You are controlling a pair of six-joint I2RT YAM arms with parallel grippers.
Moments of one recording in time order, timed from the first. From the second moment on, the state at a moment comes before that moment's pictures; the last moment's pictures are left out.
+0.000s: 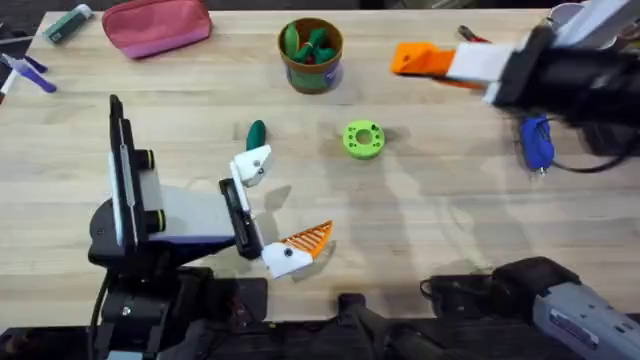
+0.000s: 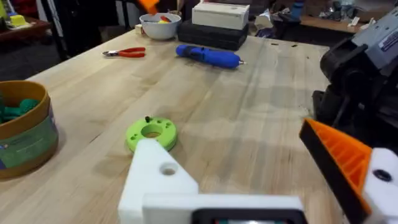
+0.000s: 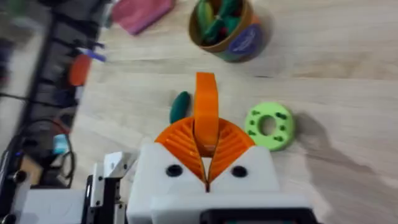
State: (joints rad) left arm -0.06 0.01 0.01 -0.12 1.14 0.07; right arm 0.21 0.88 0.93 -0.62 -0.44 0.47
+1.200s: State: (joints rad) left arm -0.06 0.01 0.01 -0.12 1.14 0.07; right arm 0.25 1.48 0.64 0.25 -1.45 0.80
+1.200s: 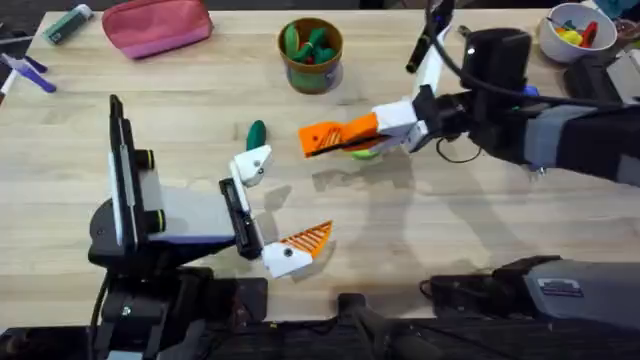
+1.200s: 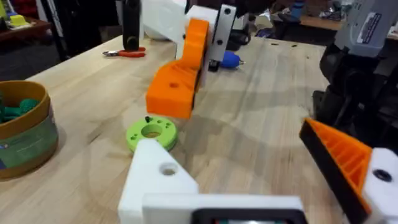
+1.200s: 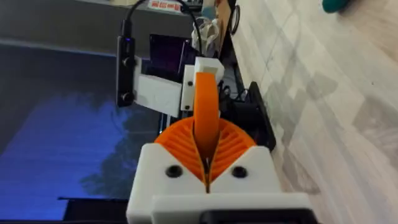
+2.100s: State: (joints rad) left arm -0.06 0.01 0.01 -0.12 1.14 0.07; right arm 0.38 1.62 0.69 0.38 -1.49 0.83
